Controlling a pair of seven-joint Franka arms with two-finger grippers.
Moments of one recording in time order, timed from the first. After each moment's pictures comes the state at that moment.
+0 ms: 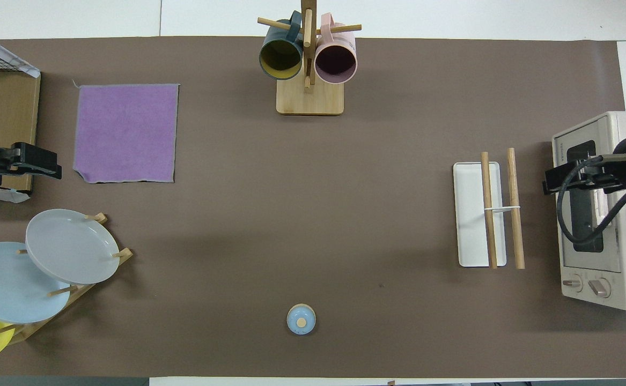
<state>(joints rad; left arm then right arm) 0.06 -0.03 -0.11 -1.70 -0.01 1.63 -0.07 0.00 -0.06 0.00 -1.72 0.02 1.56 0.01</state>
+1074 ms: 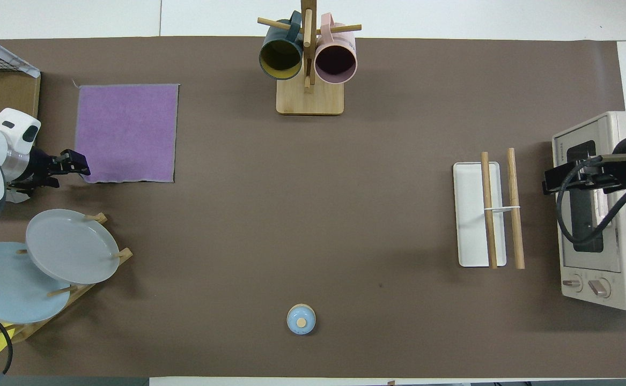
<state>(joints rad) 0.24 0.30 -0.09 -1.96 -0.03 2.23 -0.13 0.00 -0.06 0.00 -1.72 0.02 1.56 0.01</state>
